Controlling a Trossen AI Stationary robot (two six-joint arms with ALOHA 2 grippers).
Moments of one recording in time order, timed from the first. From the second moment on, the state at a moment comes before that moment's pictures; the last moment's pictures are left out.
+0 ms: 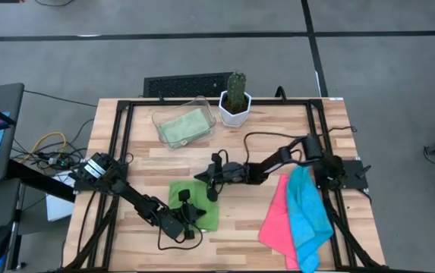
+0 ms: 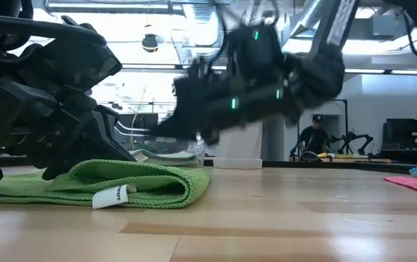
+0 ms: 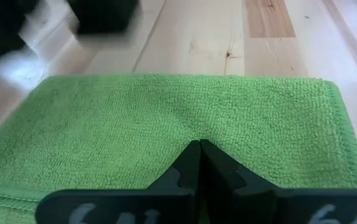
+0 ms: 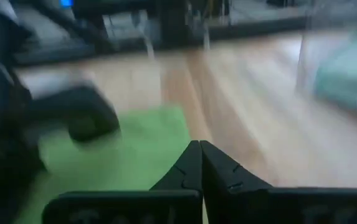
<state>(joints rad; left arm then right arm) -0.64 1.97 0.72 0.53 -0.69 -0.43 0.11 2.20 1.02 0.92 0.13 0.10</state>
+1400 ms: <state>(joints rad) -0.82 1.30 0.72 -0.21 -1.00 -0.63 0.44 2.23 1.34 0.65 0.20 -0.02</state>
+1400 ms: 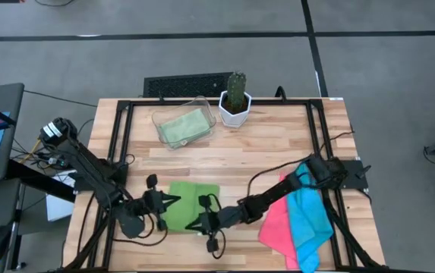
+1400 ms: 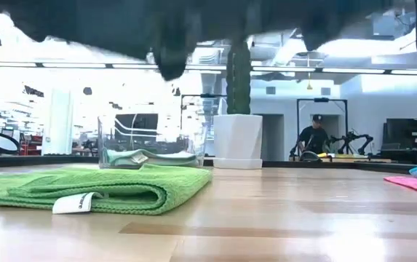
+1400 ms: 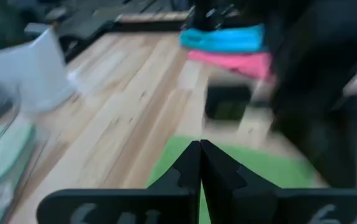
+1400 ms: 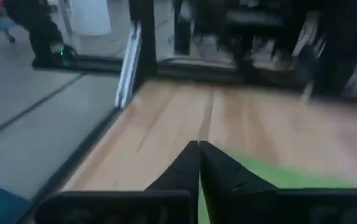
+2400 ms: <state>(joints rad) -0.46 1.29 0.38 -0.17 -0.55 -0.54 0.40 2.00 1.33 -0.08 0.23 0.08</state>
